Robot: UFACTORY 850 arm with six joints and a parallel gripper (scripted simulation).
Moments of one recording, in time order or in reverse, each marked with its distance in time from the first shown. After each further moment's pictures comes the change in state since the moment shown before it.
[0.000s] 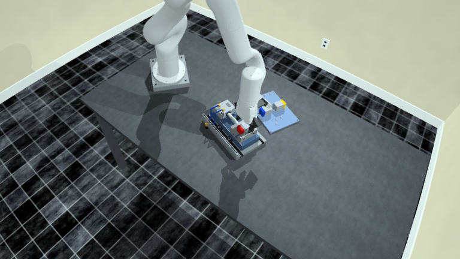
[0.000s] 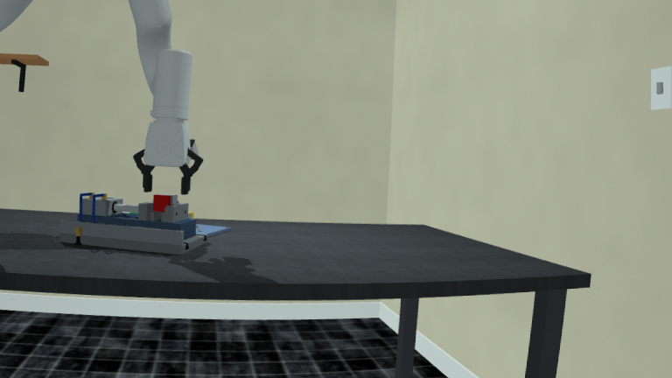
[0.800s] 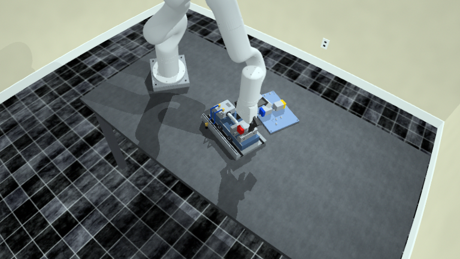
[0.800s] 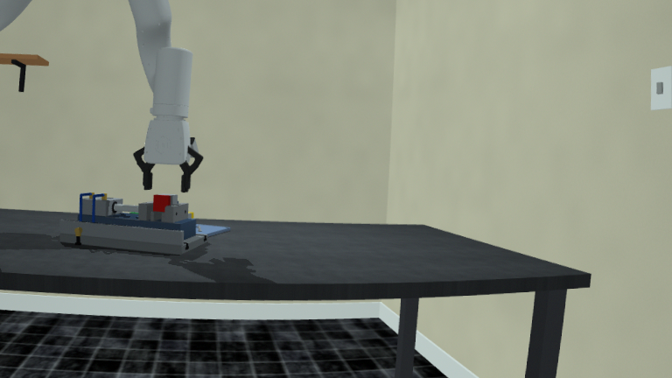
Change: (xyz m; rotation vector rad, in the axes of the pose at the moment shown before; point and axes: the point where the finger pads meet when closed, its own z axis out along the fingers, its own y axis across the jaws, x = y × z) arm 0.000 0.000 -0.005 0.000 0.000 0.000
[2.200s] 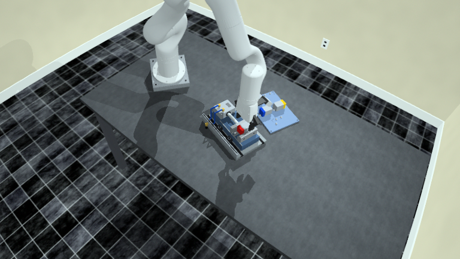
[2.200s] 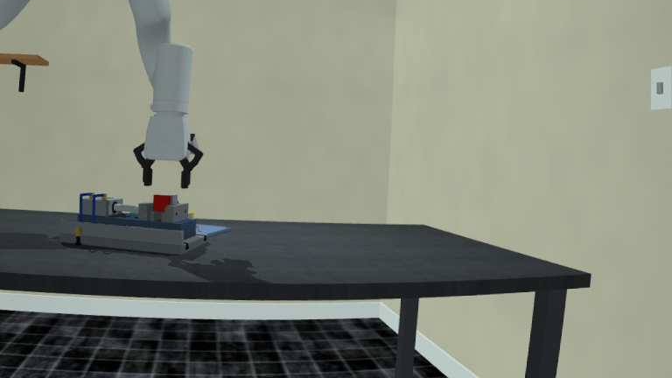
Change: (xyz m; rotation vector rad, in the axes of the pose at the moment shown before) arm 0.000 -0.001 -0.009 0.002 -0.001 0.000
